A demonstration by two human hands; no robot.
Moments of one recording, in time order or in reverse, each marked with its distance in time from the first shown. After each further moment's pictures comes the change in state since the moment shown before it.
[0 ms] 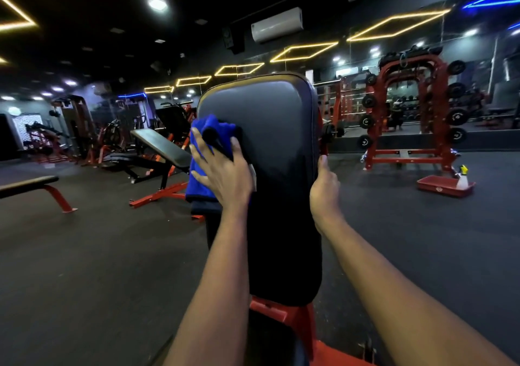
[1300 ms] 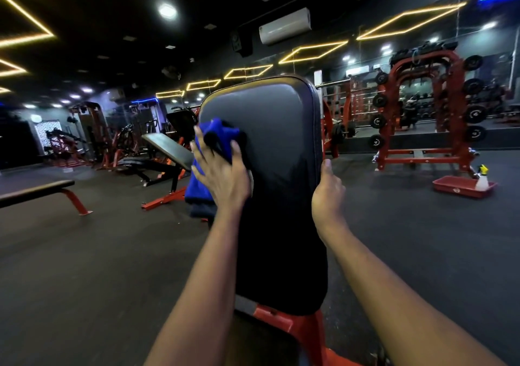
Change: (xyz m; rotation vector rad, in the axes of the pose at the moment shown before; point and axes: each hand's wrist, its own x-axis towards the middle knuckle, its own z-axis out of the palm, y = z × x) left_hand 0.017 -0.012 0.002 0.060 -0.047 0.025; right_hand 0.000 0.005 0.001 -0.015 0.014 -0.068
